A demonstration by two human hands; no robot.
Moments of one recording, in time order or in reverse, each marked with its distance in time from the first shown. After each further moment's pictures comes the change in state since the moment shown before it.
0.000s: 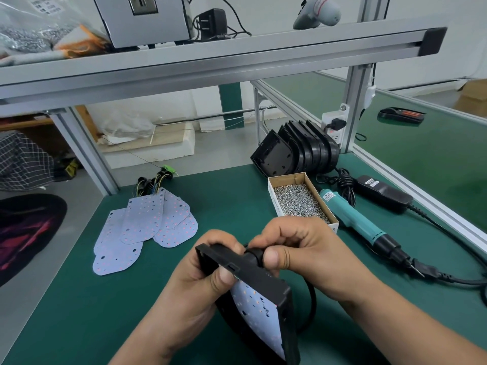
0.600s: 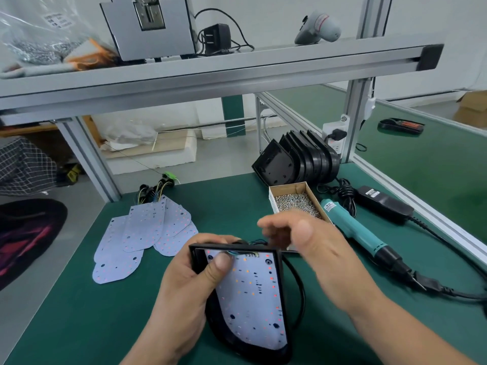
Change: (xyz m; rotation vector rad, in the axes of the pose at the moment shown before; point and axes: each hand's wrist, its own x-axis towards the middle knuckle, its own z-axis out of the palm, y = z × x) left_hand 0.007 -0.008 -0.007 0.108 0.298 0.070; right_hand 0.005 -0.014 0.000 -0.382 0.281 0.006
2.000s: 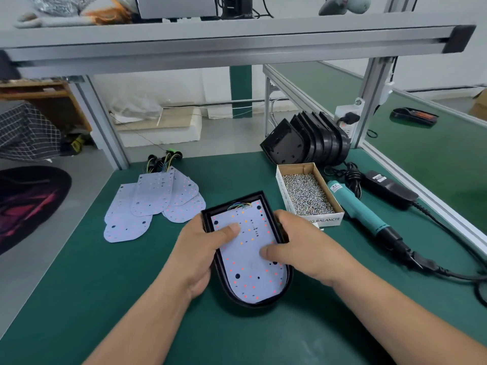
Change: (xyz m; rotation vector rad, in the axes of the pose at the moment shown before) left_hand 0.015 -0.019 -0.013 0.106 0.103 -0.315; right_hand 0.000 0.045 0.014 -0.323 -0.216 0.311
